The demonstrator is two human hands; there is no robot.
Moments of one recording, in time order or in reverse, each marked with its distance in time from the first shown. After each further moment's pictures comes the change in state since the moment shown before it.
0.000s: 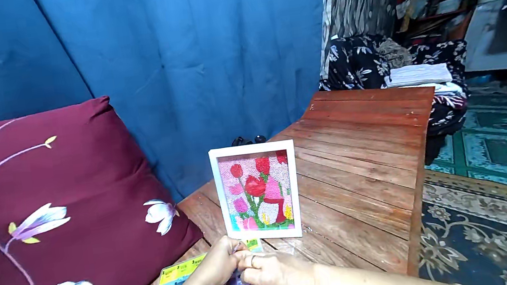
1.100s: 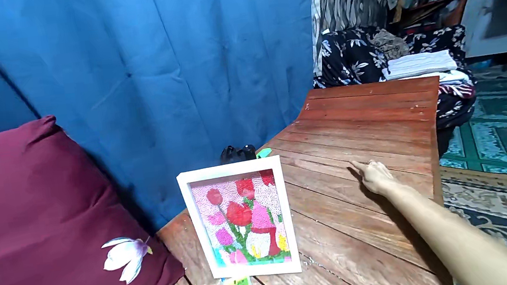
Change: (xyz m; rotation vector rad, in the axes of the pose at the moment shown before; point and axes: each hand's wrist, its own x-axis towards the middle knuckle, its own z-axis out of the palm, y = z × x) left_hand 0.004 -0.019 0.001 0.066 0.046 0.287; right_hand -0.157 0.200 -0.186 -0.447 0.040 1.509
